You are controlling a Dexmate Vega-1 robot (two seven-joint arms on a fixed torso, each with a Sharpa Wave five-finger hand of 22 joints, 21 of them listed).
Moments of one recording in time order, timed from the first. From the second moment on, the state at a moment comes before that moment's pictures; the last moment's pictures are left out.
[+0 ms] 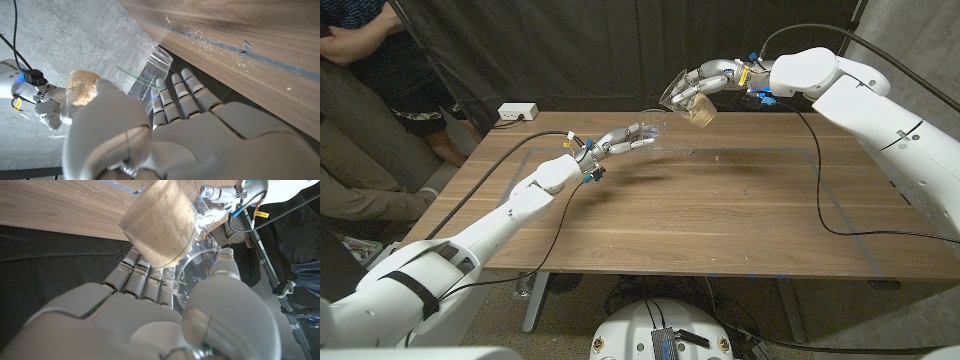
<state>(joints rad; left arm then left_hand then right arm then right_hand) 0.54 0.53 0.64 -1.10 -0.19 -0.55 -0.29 0.86 0.15 -0.20 0.09 0.26 0.21 -0.08 0.52 0.31 0.36 -0.15 0.42 0.54 0.39 -0.04 0.22 0.31 0.37 -0.02 0.28 0.20 -0.36 -0.89 -0.58 -1.96 0.06 -0.32 0.55 0.76 0.08 0.17 -0.17 0.17 0.41 -0.08 0.39 0.36 0.46 -0.08 0.66 0.68 0.69 -0.07 0.25 0.54 0.51 -0.05 0.30 0.22</state>
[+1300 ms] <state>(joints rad) 0.56 0.55 0.64 -1.16 -0.20 -0.54 -0.31 0.87 0.15 -0.20 0.09 0.26 0.21 -0.08 0.52 0.31 0.36 -0.15 0.42 0.54 0.39 -0.04 0.22 0.31 0.37 -0.02 0.28 0.20 -0.29 -0.87 -0.65 -1.93 -0.12 -0.29 0.71 0.75 0.08 0.17 -0.17 0.17 0.41 -0.08 0.39 0.36 0.47 -0.09 0.66 0.68 0.70 -0.07 0.25 0.54 0.51 -0.05 0.30 0.21</state>
